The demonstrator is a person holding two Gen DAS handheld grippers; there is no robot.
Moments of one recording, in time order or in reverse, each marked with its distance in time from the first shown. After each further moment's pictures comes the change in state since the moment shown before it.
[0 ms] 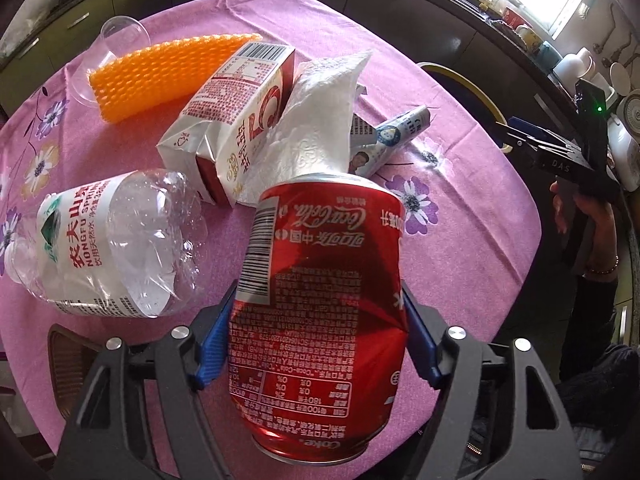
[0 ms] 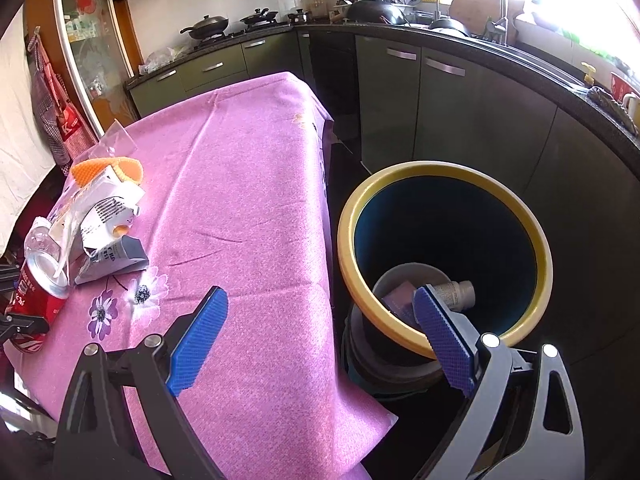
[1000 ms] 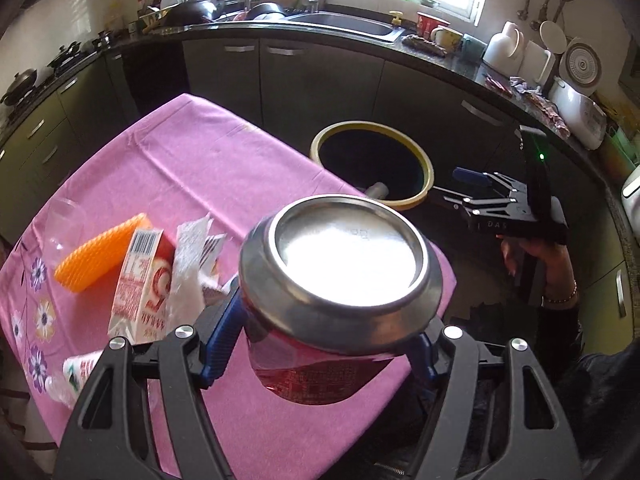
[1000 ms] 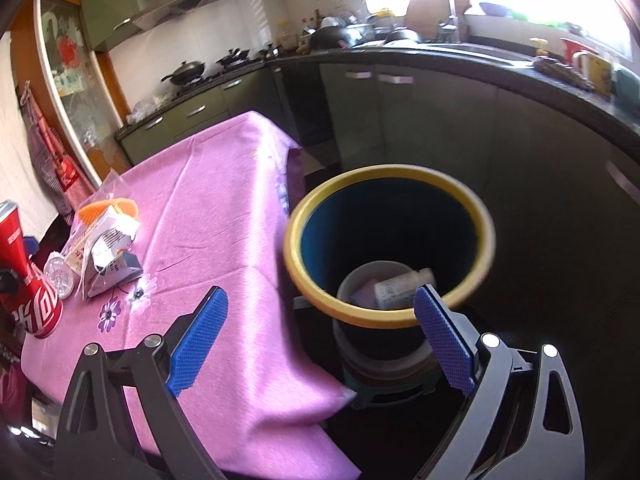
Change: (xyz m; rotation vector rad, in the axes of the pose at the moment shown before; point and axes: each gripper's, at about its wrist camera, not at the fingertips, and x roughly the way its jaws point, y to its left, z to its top) left arm -0.053 -0.120 0.076 0.268 -0.165 -0.046; right arm -0.062 -0.066 -0.039 0.152 -0.131 -0.004
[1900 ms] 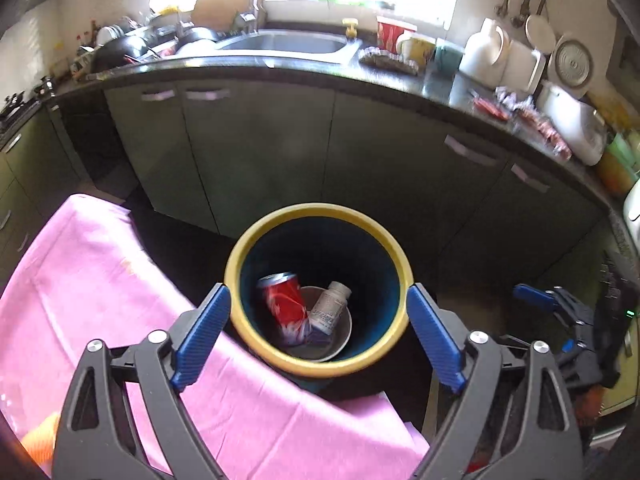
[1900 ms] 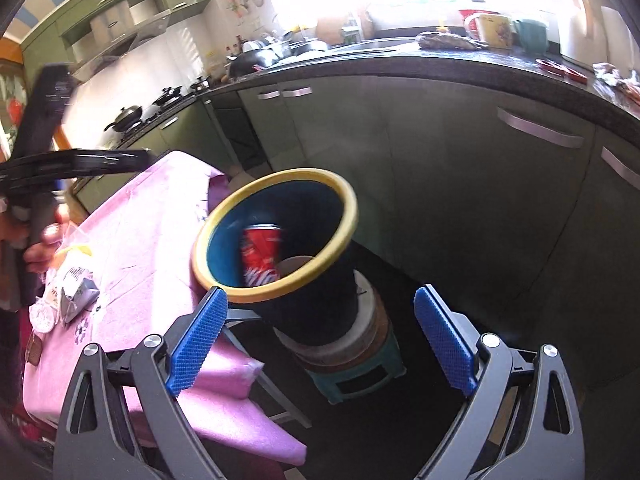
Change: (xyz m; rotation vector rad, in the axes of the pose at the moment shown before) left arm 0.117 -0.069 0.146 0.086 -0.087 -0.077; right arm -0.062 -0.089 -0.030 0.193 -0.045 -0.117
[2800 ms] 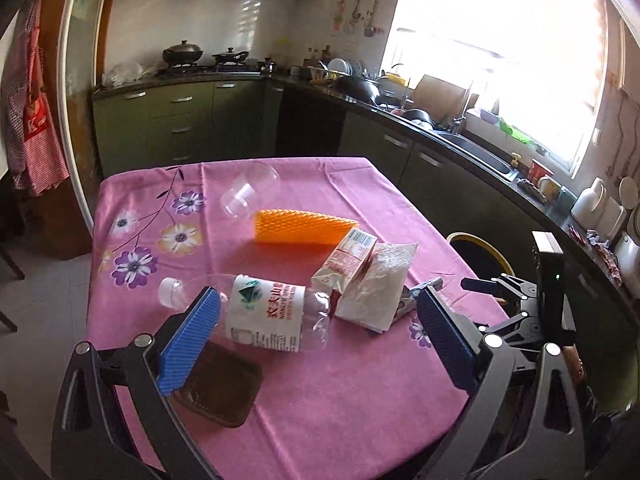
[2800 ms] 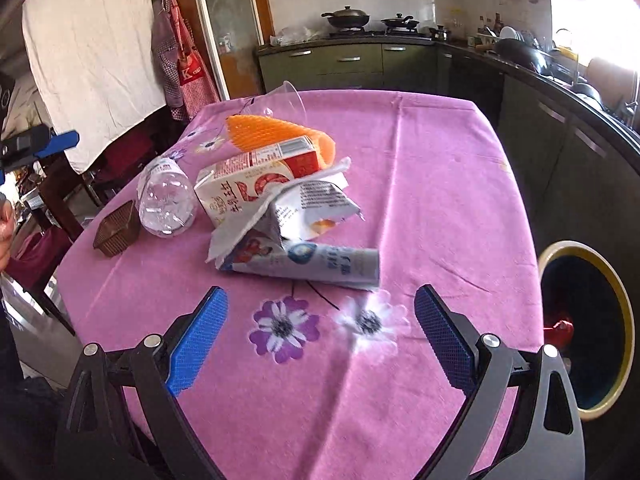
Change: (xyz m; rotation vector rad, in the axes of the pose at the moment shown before) left arm -0.279 0.144 -0.283 -0.520 -0.298 0.395; right arm 0.088 0.319 -0.039 -0.629 0.197 0.461
